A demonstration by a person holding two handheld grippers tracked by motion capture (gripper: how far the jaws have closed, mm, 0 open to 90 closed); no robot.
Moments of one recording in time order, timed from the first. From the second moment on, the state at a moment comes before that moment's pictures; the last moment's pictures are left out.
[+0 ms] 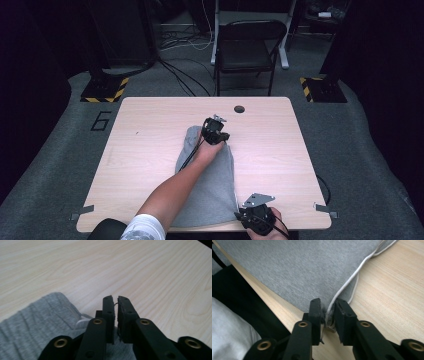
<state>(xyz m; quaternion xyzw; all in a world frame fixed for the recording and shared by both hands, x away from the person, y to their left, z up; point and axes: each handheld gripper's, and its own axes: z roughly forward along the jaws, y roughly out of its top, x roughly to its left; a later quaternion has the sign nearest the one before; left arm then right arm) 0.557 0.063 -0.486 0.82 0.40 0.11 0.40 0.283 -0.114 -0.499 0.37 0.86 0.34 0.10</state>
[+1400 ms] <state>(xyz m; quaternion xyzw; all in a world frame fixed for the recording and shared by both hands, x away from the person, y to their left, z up) 0.577 0.157 -0.496 0.81 0.45 0.19 0.34 0.284 -0.121 -0.501 0.38 0.86 0.31 0.10</state>
